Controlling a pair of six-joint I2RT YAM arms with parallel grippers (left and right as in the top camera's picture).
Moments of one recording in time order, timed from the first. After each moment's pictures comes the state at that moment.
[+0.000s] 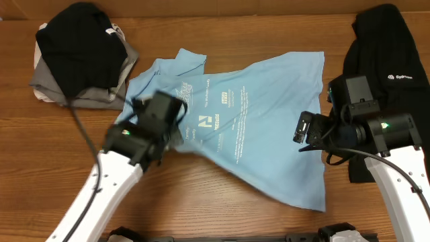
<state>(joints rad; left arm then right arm) -0.43 1.28 1.22 -1.07 -0.22 -0.72 0.20 1.25 1.34 -1.41 -0.02 0.53</state>
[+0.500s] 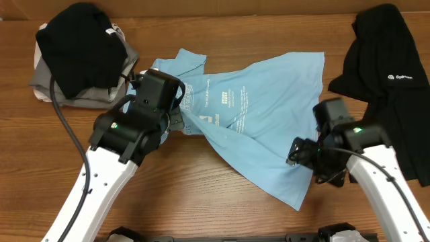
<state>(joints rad) -0.43 1.31 1.35 -1.06 -0.23 -0.63 0.20 1.26 1.00 -1.31 -0.13 0.62</state>
